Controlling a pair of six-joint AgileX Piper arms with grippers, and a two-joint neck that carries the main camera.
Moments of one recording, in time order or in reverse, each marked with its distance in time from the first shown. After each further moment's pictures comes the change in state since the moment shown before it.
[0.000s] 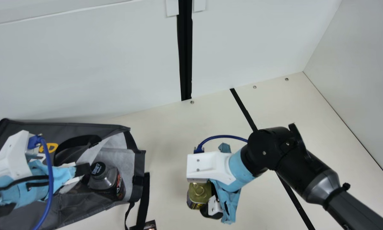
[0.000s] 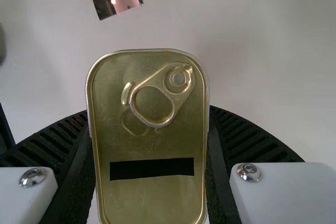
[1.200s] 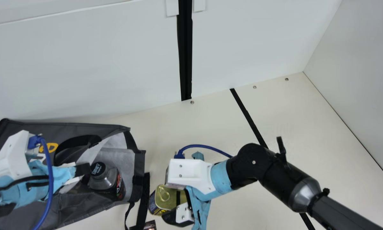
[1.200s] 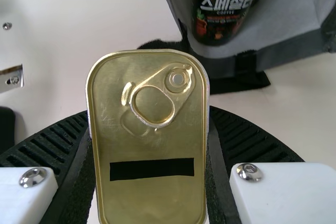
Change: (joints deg) left arm 0.0 0.0 0.0 0.0 0.0 0.0; right arm 3.7 2.7 9.1 28.6 -15.4 -18.3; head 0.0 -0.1
